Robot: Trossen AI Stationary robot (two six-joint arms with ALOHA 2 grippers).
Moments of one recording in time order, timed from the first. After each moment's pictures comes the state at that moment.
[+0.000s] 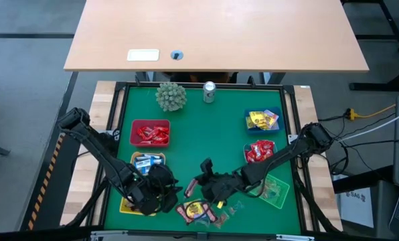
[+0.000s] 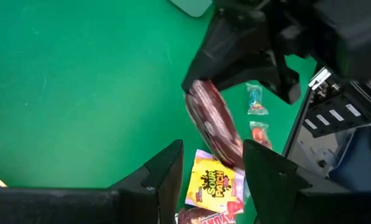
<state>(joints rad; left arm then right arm) -0.72 1.59 1.27 -0.62 -0.67 -1.31 0.51 1.88 1.31 -0.13 0.49 -0.42</state>
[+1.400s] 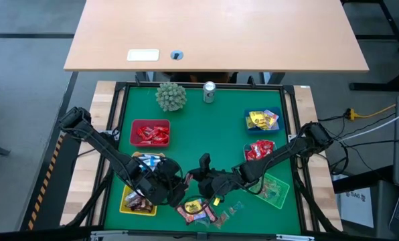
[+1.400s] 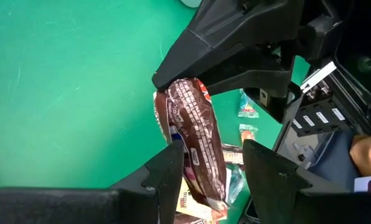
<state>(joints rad) -0.62 1.59 1.27 -0.55 -0.53 -1.30 0.48 1.88 1.31 0.05 0.58 -0.54</state>
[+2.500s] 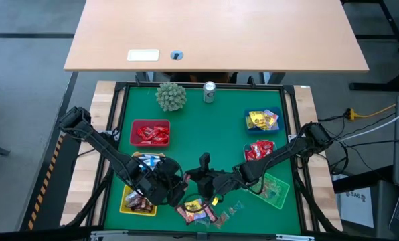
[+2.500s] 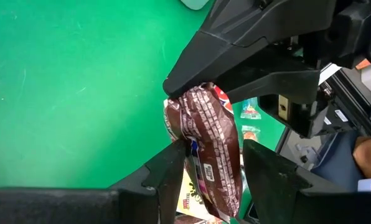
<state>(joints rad) -0.62 1.59 1.27 -0.56 -0.54 -1.30 0.47 1.88 1.31 0.16 0.58 -0.47</state>
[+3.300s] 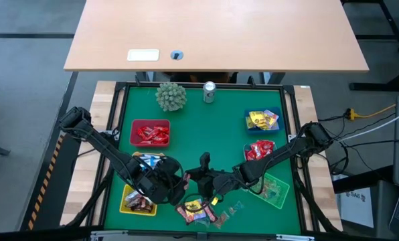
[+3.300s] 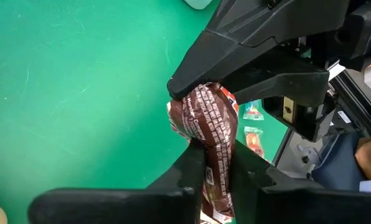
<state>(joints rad) -0.61 1.59 1.27 -0.56 -0.53 -1.30 0.47 1.88 1.31 0.16 0.59 -0.47</state>
